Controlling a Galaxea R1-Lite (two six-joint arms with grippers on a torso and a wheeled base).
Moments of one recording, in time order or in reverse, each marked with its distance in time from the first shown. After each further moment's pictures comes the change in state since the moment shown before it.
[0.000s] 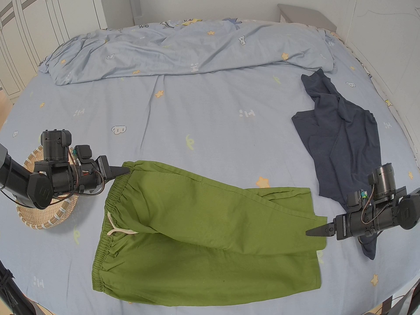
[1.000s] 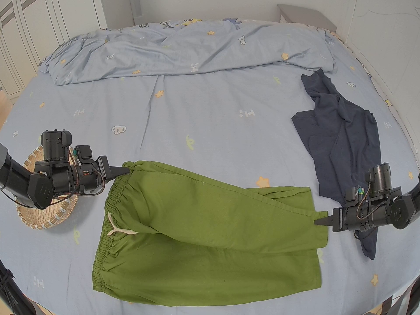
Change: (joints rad) left arm 0.001 0.004 -0.001 -0.002 0.000 0.000; right arm -0.037 0.095 -0.003 -0.158 -0.004 0.034
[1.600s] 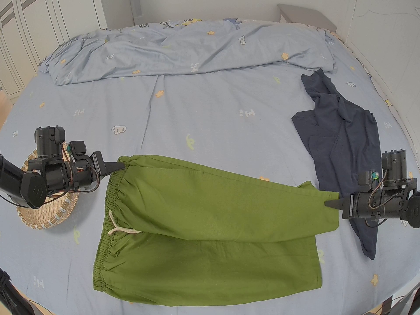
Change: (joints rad) left arm 0.011 -0.053 0.013 0.002 0.010 0.000; right arm 0.026 -0.177 -0.002 0.005 -0.121 -0.001
